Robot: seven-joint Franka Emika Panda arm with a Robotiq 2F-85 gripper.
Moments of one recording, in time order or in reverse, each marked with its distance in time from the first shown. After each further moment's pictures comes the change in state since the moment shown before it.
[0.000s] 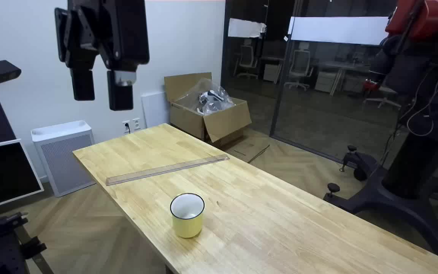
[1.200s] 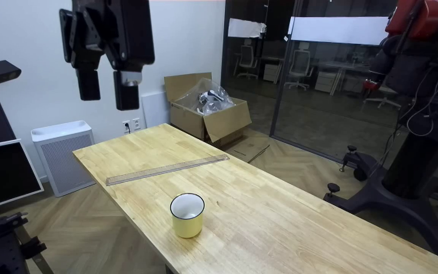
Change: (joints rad) arm 0.000 0.004 -0.006 -0.001 0.000 0.031 0.003
